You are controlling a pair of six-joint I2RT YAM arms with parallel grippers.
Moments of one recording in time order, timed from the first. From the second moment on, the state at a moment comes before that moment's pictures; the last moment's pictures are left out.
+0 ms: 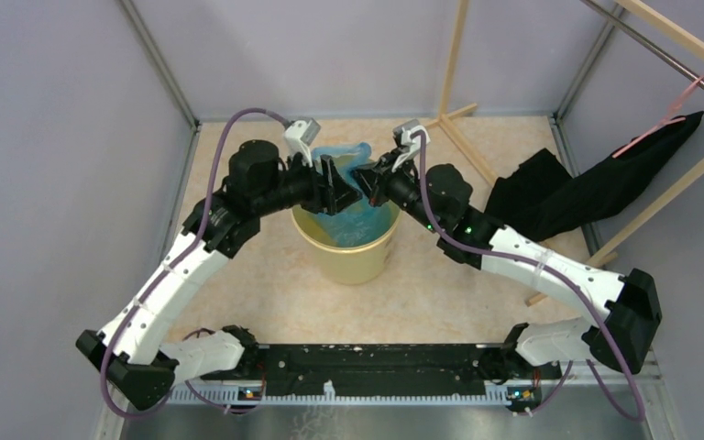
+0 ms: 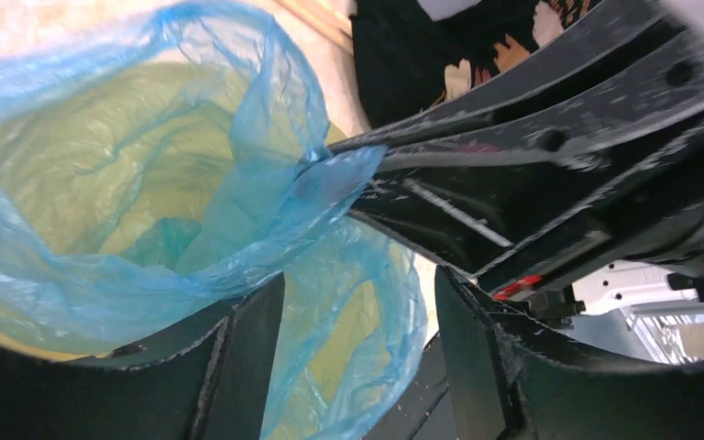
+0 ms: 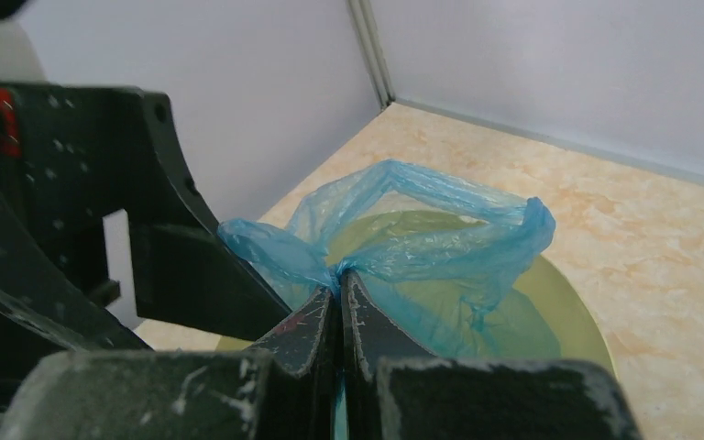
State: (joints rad) left arm -0.60 1.11 1.34 -0.52 0.30 -0.44; right arm 0.91 1.29 1.10 0.26 0.11 0.29
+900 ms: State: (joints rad) left arm -0.60 1.17 1.31 -0.48 0.36 -0.47; right arm 0.88 1.26 1.06 0.32 0.00 0.37
